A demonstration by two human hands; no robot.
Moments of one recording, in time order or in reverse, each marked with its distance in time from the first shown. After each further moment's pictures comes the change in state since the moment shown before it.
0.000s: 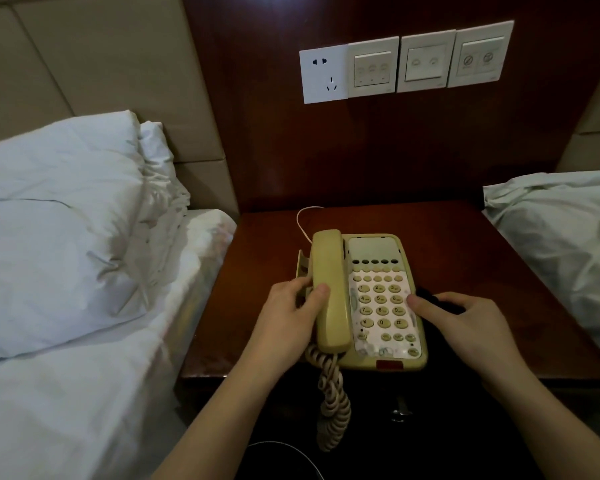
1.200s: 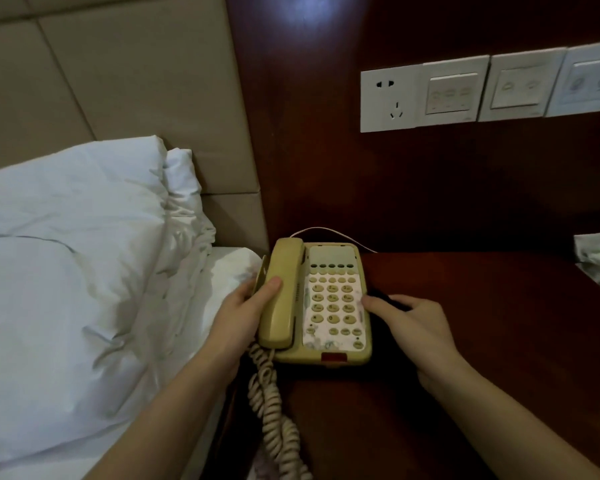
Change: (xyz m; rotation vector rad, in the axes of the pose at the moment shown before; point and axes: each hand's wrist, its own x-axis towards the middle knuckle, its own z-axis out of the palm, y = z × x) left_hand 0.135 -0.069 -0.103 -0.515 0.194 -0.183; right_hand 0.074 -0.108 0.148 0.356 -0.139 0.013
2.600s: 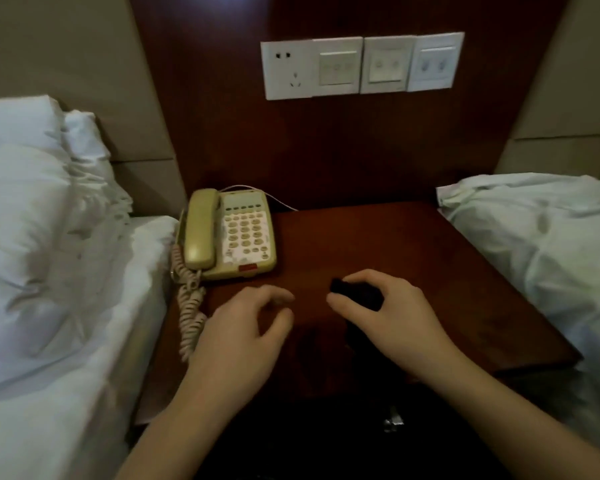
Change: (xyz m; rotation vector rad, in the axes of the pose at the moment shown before) left_hand -0.142 -0.014 0.054 0.658 -0.216 0.503; right_hand -0.132 0.004 -0.095 -0.532 -0.037 -0.272
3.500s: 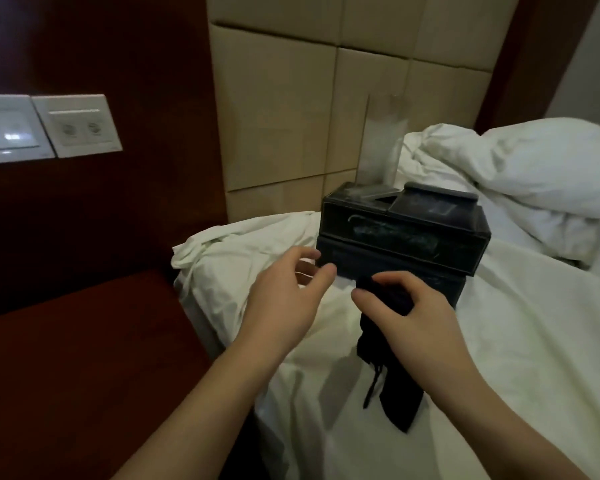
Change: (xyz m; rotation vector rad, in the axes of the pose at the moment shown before) left_hand 0.090 0.350 0.281 -0.424 -0.349 0.326; right_hand -0.084 0.157 -0.323 0.011 0.827 0.242
